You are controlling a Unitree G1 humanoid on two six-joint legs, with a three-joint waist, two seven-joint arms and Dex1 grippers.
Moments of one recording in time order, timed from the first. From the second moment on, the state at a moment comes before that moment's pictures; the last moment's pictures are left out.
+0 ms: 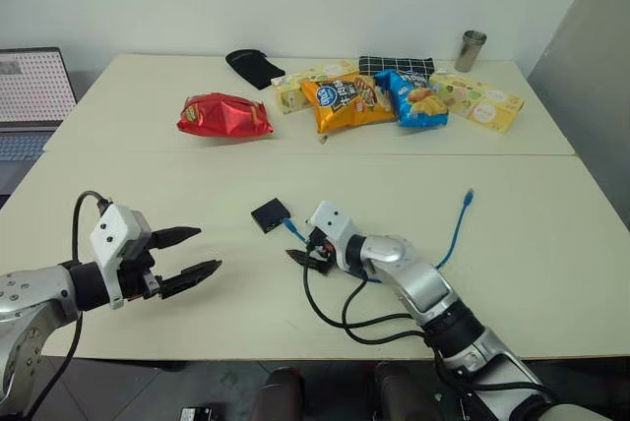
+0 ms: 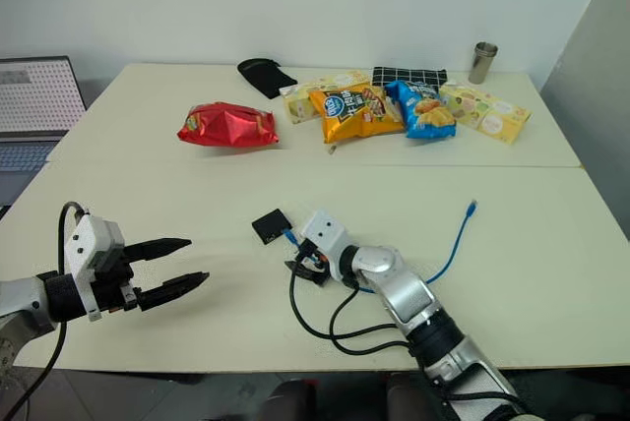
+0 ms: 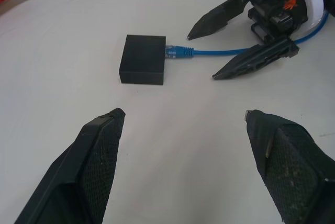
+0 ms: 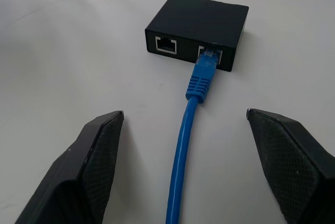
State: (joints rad) left arm 0.16 0.89 0.45 -0.33 -0.56 0.49 -1.03; right arm -0.54 -0.05 0.48 0.17 0.02 0.45 0.52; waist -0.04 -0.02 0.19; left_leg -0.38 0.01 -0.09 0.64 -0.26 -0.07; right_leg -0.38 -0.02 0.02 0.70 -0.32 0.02
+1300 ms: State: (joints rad) left arm -0.09 0.72 0.38 -0.28 -0.99 0.93 -0.86; right arm -0.58 -0.41 0.46 -0.02 -0.10 -0.20 0.79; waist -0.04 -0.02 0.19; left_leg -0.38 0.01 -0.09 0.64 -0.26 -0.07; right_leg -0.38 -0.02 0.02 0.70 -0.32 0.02
